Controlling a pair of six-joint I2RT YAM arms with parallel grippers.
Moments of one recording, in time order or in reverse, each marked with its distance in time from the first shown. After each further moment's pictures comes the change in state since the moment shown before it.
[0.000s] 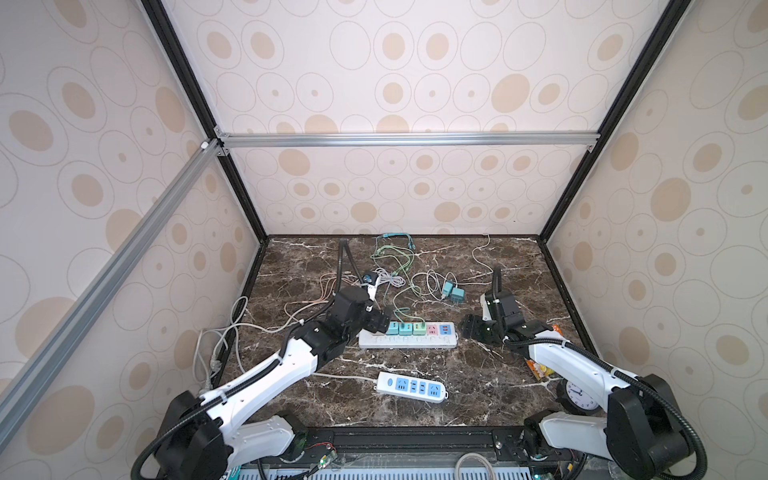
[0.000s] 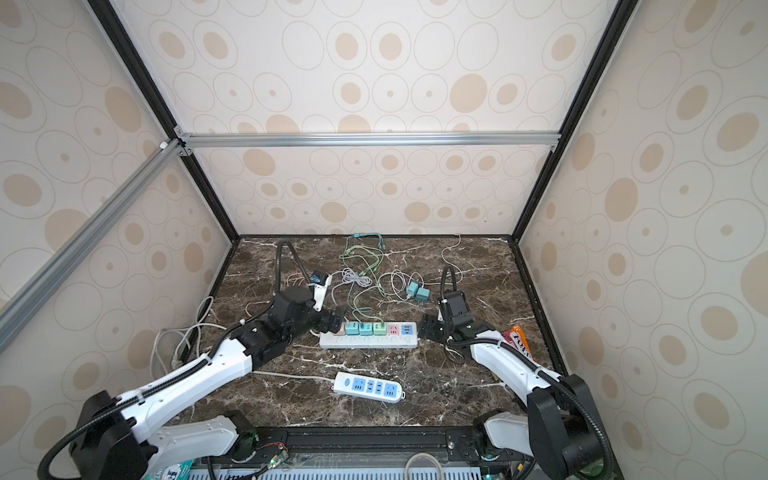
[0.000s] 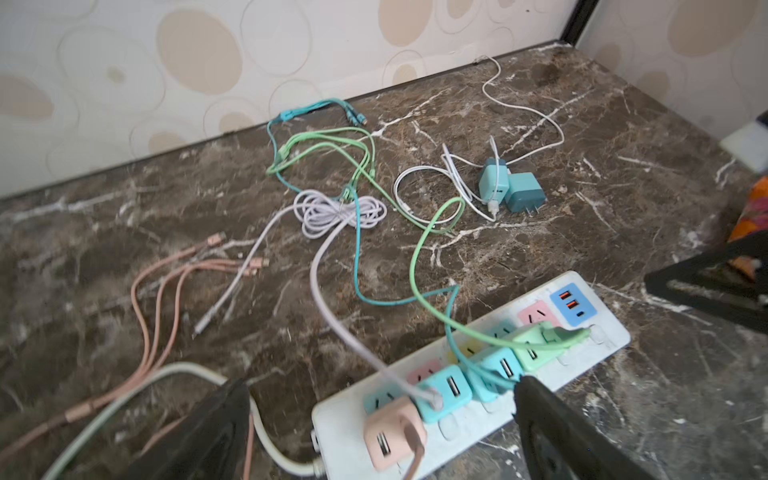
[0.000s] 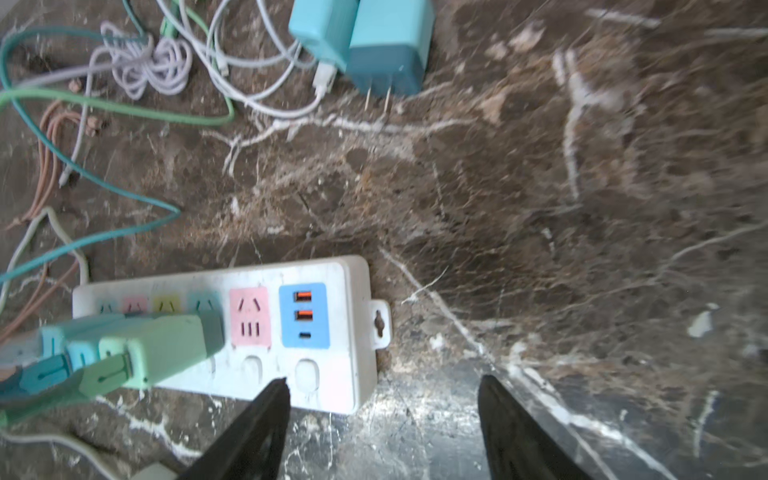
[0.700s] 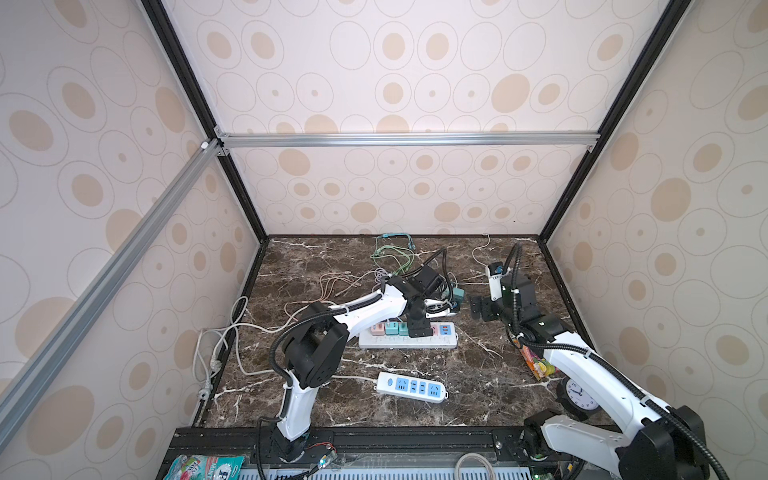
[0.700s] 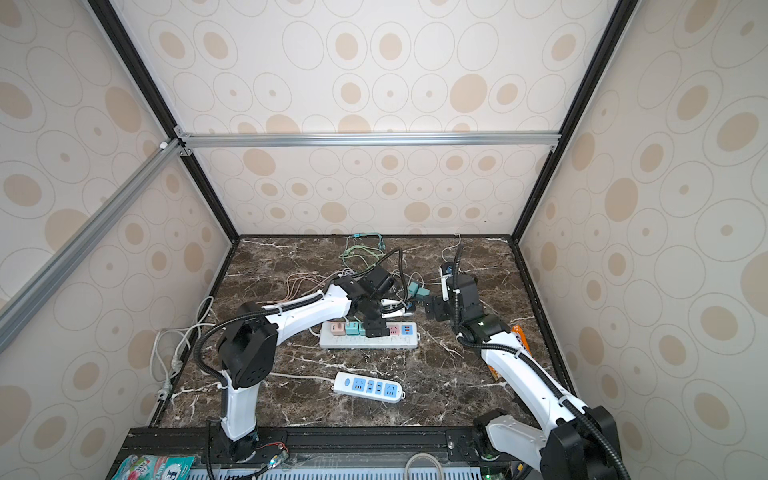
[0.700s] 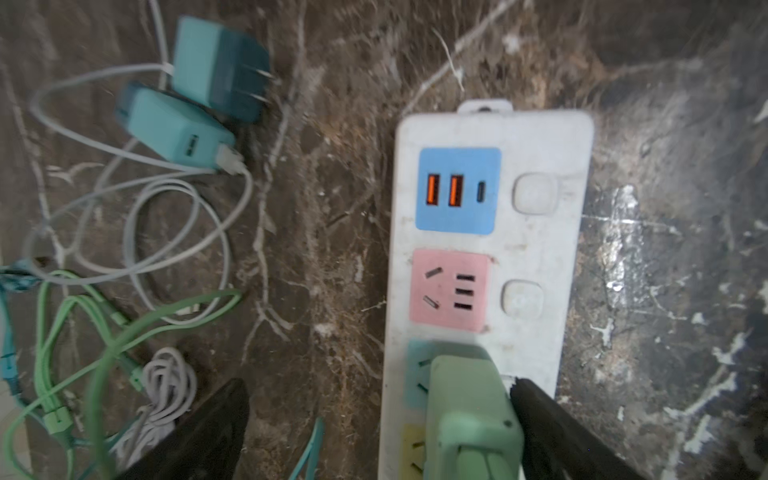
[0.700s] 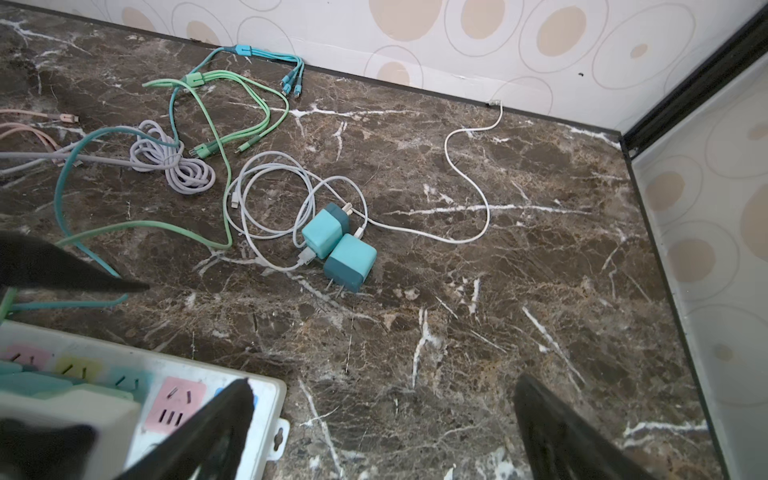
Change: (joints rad) left arm -0.141 0.858 0.807 -0.426 0.279 1.036; right arm 0.000 -0.157 0.121 0.055 0.355 -0.483
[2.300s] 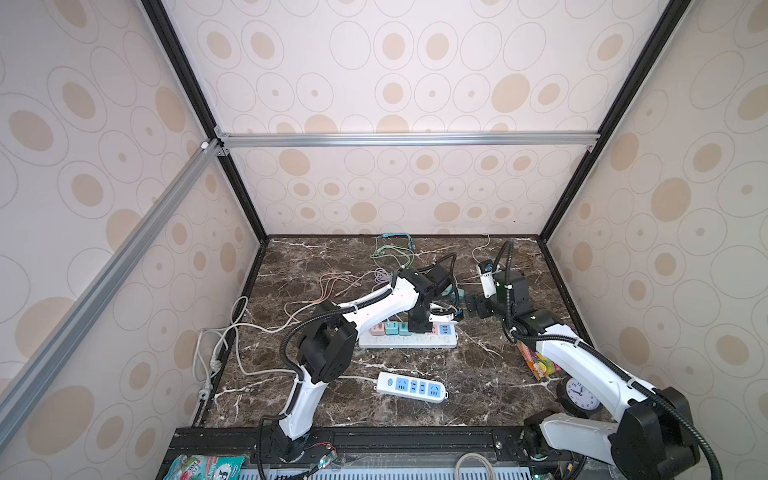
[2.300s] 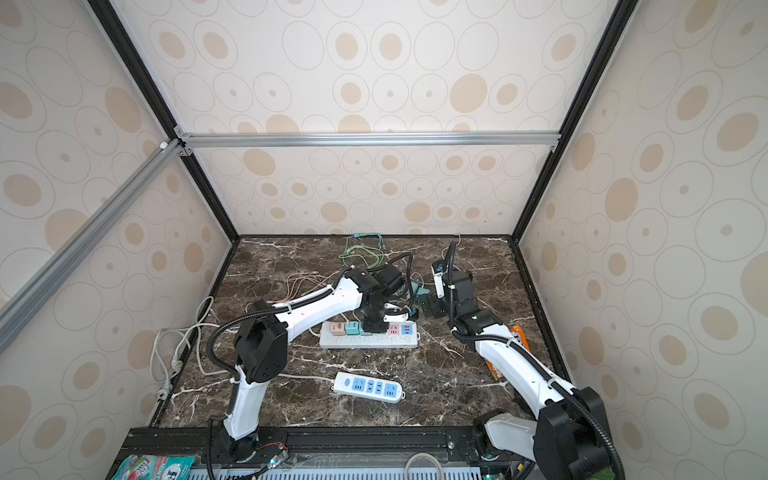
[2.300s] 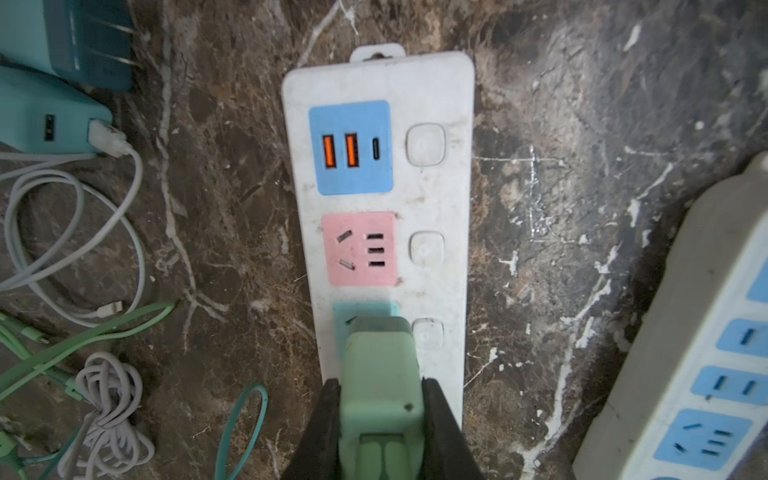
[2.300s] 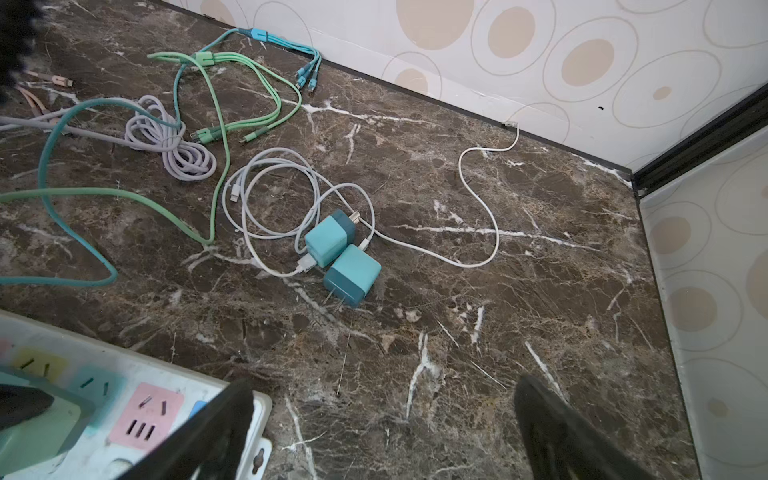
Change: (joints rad) left arm -0.047 0.165 0.249 -0.414 -0.027 0.050; right arm 0.000 0.098 0.025 0.092 -0.021 -0.157
